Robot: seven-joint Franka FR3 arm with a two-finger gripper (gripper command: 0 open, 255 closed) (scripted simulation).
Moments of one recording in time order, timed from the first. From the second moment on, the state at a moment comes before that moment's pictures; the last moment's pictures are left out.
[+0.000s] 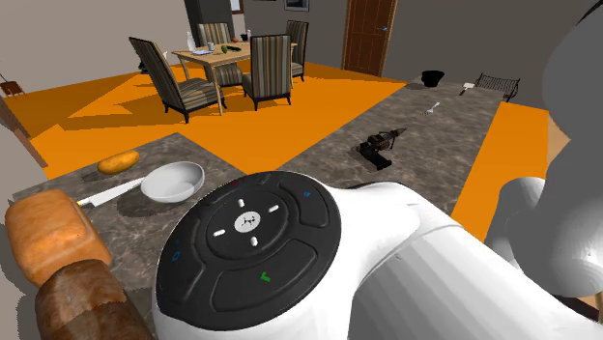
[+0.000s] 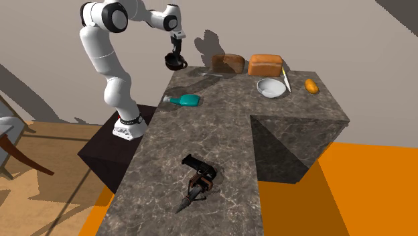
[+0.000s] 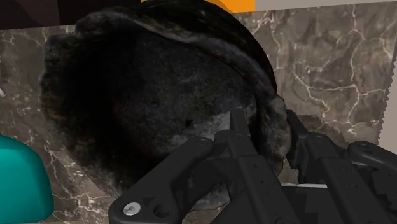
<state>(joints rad) 0.40 -0.05 0.87 -2.08 0.11 2.06 1.18</state>
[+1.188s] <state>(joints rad) 0.42 0.10 0.87 -2.20 -0.02 2.27 1.27</state>
